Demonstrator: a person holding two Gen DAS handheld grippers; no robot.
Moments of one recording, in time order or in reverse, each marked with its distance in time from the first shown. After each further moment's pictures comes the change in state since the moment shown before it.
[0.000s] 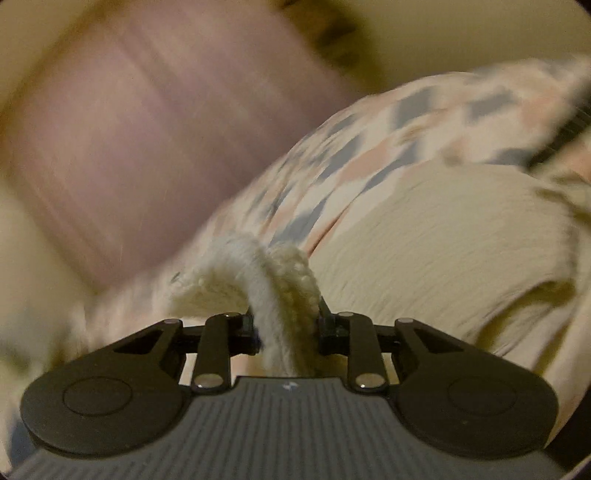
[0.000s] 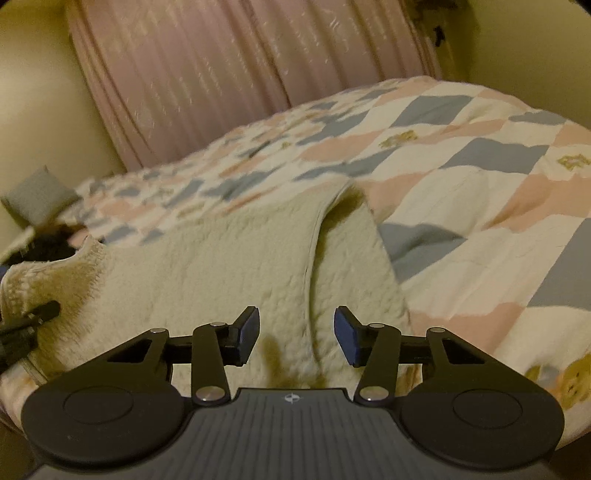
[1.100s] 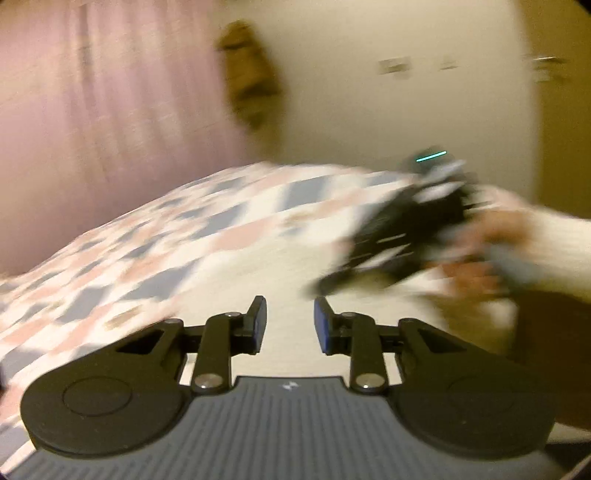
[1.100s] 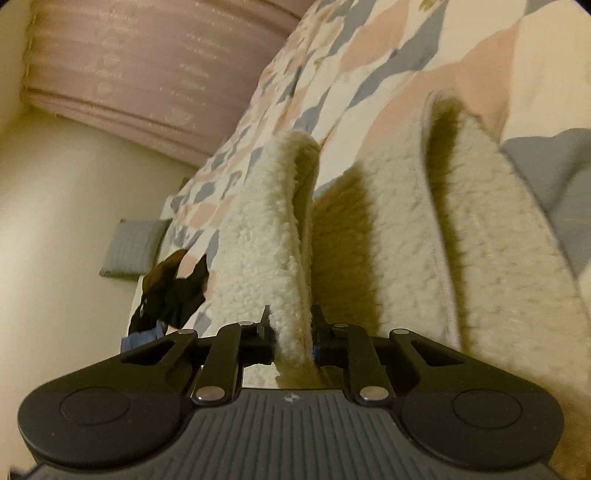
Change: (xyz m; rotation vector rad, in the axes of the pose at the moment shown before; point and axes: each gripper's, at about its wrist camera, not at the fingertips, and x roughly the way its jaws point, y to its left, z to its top) left arm 0.038 0.063 0.022 -0.342 -0.132 -0.454; right arm 0.122 -0.030 0.084 0.440 0.315 0.421
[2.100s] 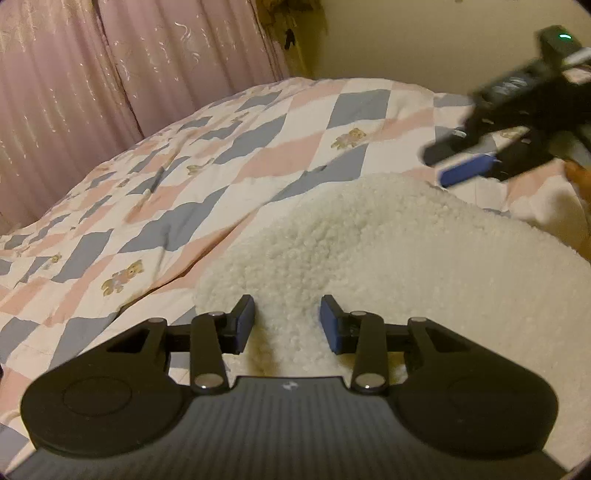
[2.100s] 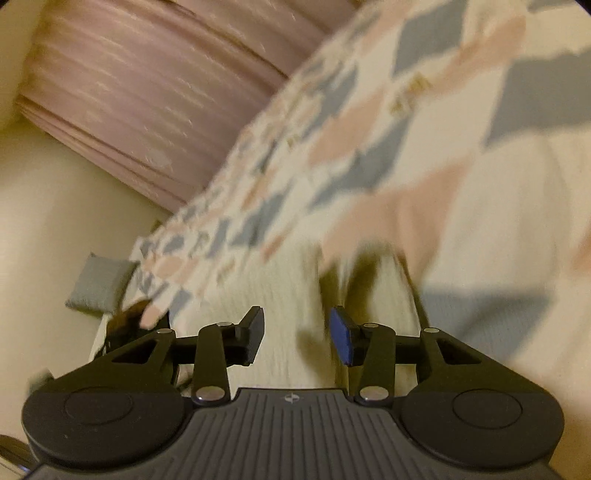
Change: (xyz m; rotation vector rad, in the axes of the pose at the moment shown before) left arm 0.146 0.018 -0.006 -0.016 0.251 0.070; right arm -0.040 -0.026 0.061 -0.083 -0.178 -0.116
